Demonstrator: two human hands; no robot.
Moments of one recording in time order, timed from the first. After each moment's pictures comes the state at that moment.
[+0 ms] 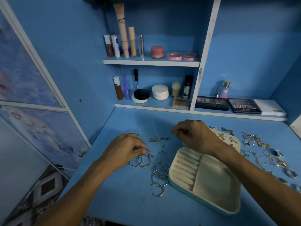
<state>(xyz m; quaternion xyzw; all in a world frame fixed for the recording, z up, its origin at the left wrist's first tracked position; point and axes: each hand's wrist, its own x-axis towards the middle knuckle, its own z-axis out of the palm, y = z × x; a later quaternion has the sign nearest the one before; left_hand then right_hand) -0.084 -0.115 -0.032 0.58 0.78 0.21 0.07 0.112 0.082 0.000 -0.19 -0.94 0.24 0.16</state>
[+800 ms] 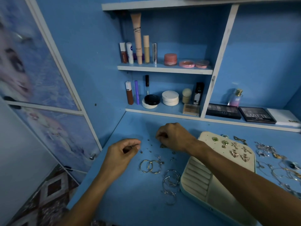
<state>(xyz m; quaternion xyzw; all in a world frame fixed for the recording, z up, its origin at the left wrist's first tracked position) -0.089 -0.146 -0.048 0.35 0.75 0.55 0.14 0.023 0.057 -0.008 -0.16 -0.96 0.22 0.07</state>
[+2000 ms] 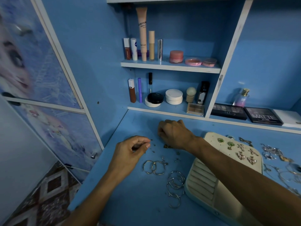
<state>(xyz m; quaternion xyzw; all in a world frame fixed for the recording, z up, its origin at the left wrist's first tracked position) -0.082 -0.136 -0.040 0.39 0.74 0.53 0.12 -0.004 0.063 -0.020 -0.15 -0.98 0.11 0.05</state>
